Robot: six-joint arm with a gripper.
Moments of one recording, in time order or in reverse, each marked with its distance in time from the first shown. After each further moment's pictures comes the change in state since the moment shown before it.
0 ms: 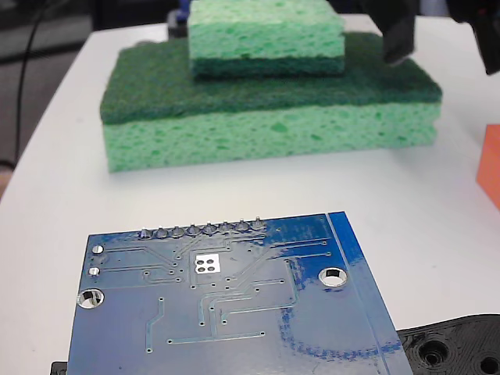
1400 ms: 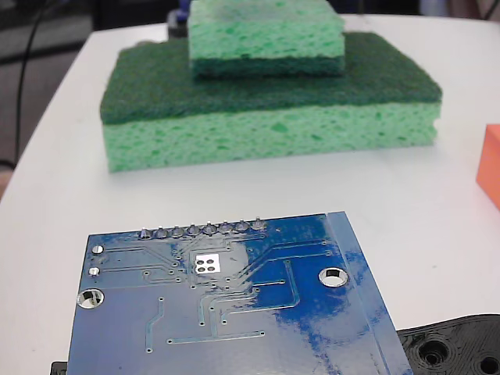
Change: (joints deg) arm 26.6 49.1 26.2 0.4 -14.2 -17.1
